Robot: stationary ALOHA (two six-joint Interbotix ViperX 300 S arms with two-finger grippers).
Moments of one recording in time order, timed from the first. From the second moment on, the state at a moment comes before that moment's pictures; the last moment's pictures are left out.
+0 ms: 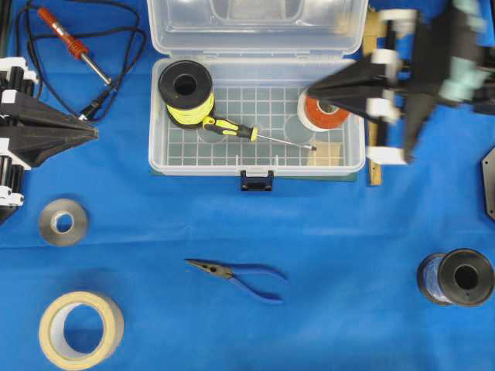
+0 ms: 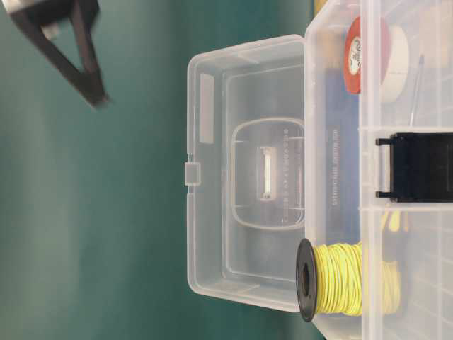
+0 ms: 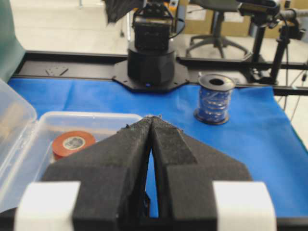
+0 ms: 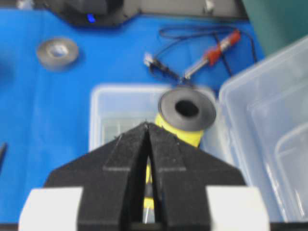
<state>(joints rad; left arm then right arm) 0.01 -0.96 1.18 -0.03 -0.29 0.00 -0.15 -0.41 0.63 0.00 0.15 0.08</state>
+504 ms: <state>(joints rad) 0.02 -0.97 1.18 -0.03 -0.29 0.00 -0.21 0.08 0.24 0.00 0.57 0.31</state>
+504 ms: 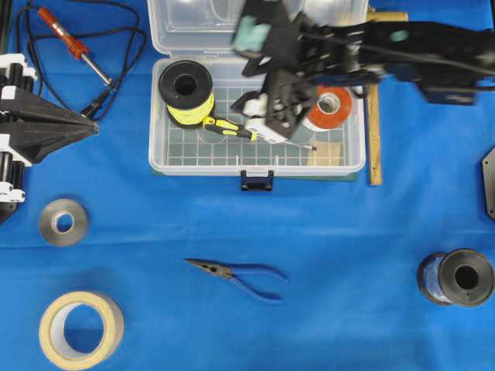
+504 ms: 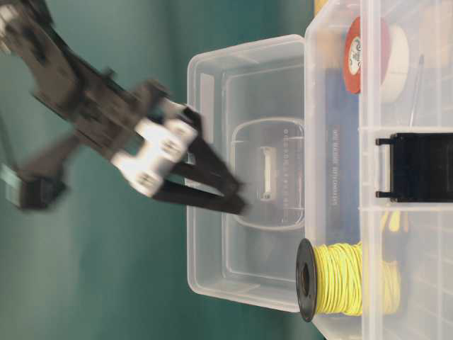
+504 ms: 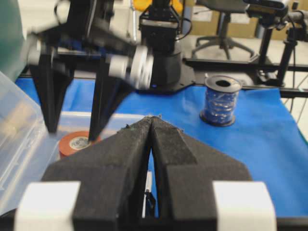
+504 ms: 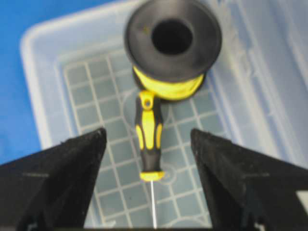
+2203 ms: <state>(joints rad) 0.06 -0.97 1.19 -0.04 -0.29 -0.02 0.00 -0.01 0.19 0.01 0.81 0.50</state>
